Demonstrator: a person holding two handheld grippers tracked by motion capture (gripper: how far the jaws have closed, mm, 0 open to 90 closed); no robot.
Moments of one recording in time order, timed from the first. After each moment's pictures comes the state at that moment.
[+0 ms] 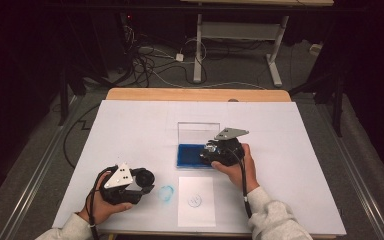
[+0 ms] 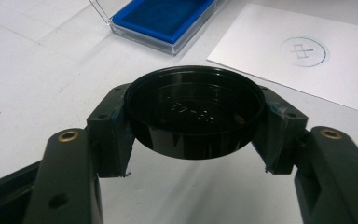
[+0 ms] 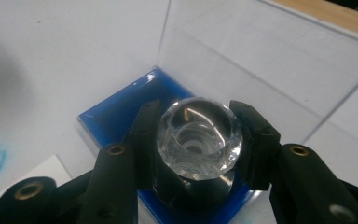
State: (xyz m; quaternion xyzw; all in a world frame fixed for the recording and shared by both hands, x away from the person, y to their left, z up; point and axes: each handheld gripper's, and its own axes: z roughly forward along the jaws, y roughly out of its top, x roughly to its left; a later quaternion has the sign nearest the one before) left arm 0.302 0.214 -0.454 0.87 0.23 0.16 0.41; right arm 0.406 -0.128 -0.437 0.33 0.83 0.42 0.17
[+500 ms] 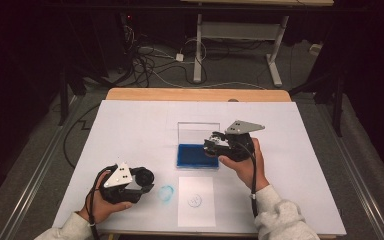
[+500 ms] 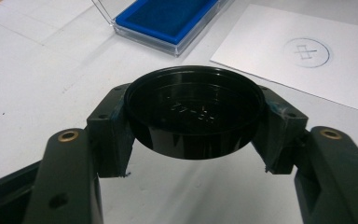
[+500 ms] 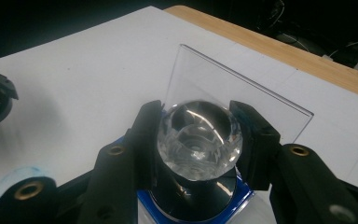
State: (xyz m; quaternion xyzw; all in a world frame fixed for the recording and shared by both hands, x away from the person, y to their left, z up) left arm 0.305 0.216 -0.455 0.87 0.23 0.16 0.41; right arm 0.395 -0.144 -0.398 0.31 0.81 0.47 0.18
